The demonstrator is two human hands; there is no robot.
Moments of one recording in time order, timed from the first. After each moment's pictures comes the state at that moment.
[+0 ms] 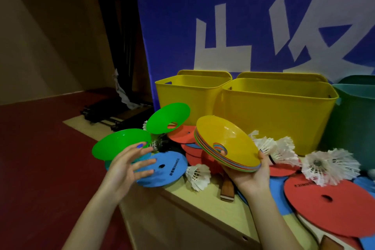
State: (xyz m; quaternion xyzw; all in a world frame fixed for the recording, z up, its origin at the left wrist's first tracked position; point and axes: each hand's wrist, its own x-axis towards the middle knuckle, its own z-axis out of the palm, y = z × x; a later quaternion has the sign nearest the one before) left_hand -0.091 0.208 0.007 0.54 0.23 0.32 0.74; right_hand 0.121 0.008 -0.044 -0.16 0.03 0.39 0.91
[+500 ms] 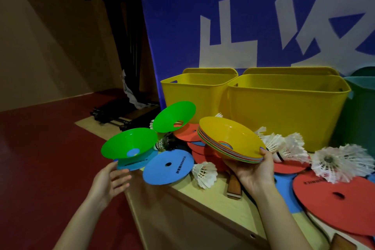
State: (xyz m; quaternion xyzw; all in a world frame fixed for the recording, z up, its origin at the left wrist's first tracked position) left_hand -0.130 0.275 -0.043 0.49 0.40 0.34 0.70; right_hand 0.114 0.018 -0.041 -0.21 -0.01 0.36 0.91
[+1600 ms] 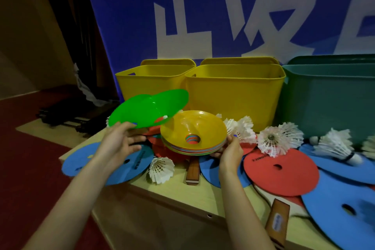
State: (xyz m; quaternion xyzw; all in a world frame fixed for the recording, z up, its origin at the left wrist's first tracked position) left_hand -0.020 0.180 0.036 0.59 0.21 0.27 0.73; right_hand 0.129 -0.004 -0.049 -0.50 0.08 0.03 0.86
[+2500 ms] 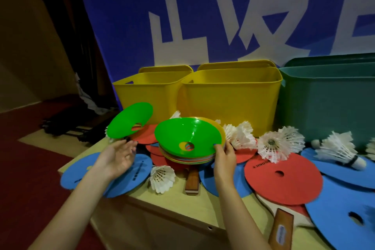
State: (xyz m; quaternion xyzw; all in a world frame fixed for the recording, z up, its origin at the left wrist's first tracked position) left_hand 0.006 0.227 -0.001 0.41 0.29 0.19 0.85; right_hand 0.126 -0.001 -0.063 -0.59 -0.03 0.01 0.80
